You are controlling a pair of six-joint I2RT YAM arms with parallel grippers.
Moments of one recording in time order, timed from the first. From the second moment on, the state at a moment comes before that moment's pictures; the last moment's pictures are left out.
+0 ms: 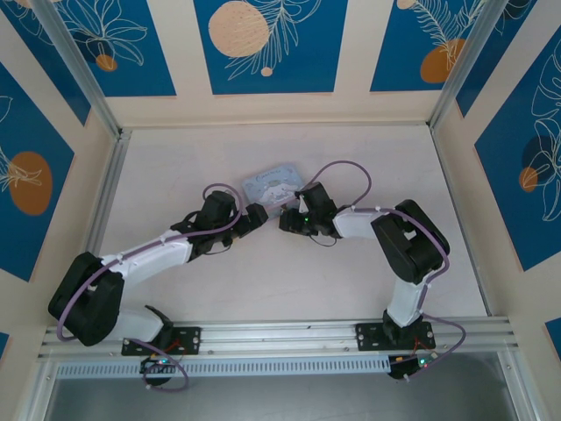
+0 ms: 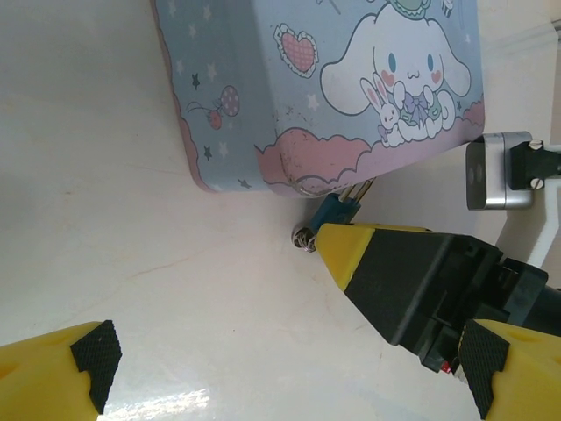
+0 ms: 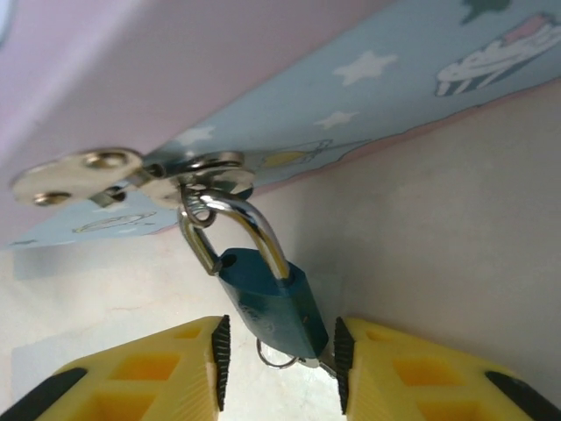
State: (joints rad) left arm -0.61 1.36 0.73 -0.10 0.11 -1.02; right arm 0.58 1.81 0.89 0.03 -0.29 0.67
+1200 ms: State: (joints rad) left arm -0.59 1.38 0.75 -0.10 0.12 -1.02; right arm 0.50 1.68 0.80 0.06 -0.29 0.66
